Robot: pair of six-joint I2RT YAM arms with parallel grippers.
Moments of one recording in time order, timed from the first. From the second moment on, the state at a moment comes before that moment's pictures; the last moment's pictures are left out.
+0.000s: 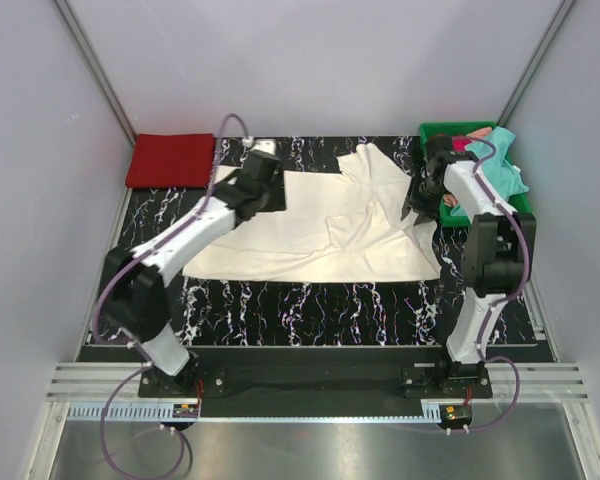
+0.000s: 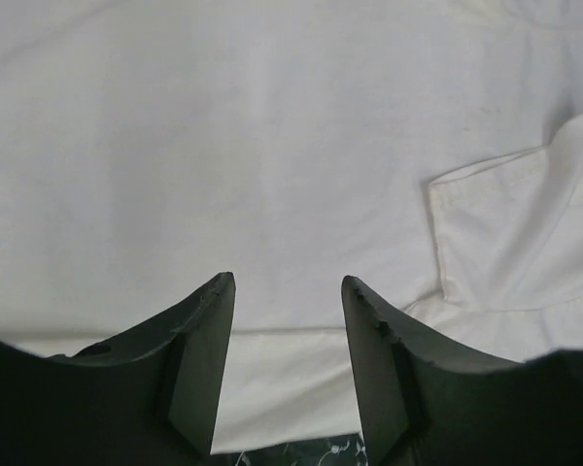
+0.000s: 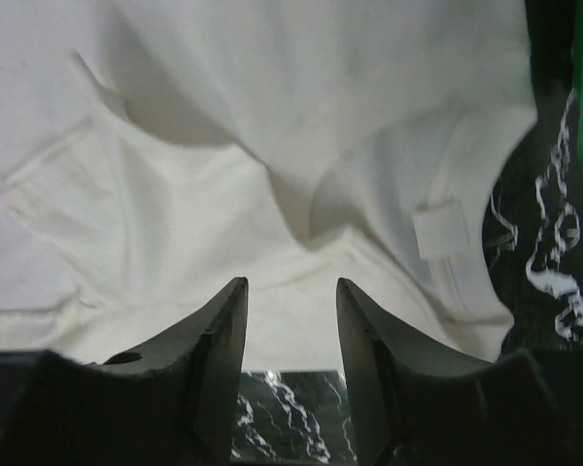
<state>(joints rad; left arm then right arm) -0.58 1.72 1.43 -0.47 -0.28 -0.42 0.04 2.01 1.70 -0.93 -0.08 0.37</state>
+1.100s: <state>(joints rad) 0.16 1.44 0.95 -0.61 0.07 -0.44 -0.17 1.67 1.09 -0.81 -0.13 0.41</state>
